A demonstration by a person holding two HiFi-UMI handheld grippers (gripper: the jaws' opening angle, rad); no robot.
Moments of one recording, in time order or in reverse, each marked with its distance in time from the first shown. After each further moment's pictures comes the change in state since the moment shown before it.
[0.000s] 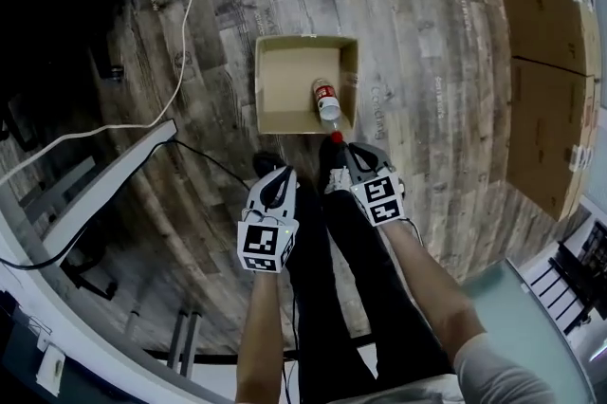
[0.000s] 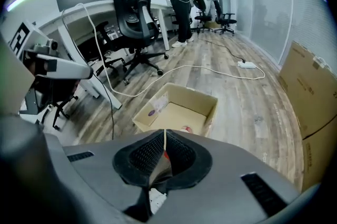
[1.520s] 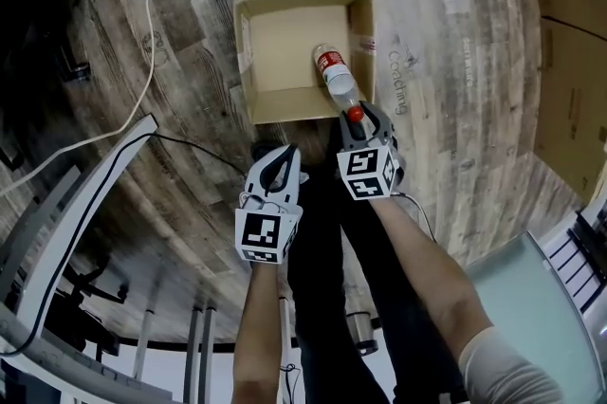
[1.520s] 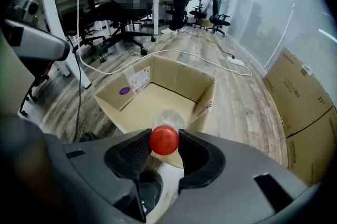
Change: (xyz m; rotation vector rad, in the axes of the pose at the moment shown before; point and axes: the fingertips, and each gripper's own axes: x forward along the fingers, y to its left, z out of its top) left arm 0.086 0.037 -0.090 0.081 0.054 -0.074; right arm 0.125 -0.038 -0.067 -0.053 0.087 -0.245
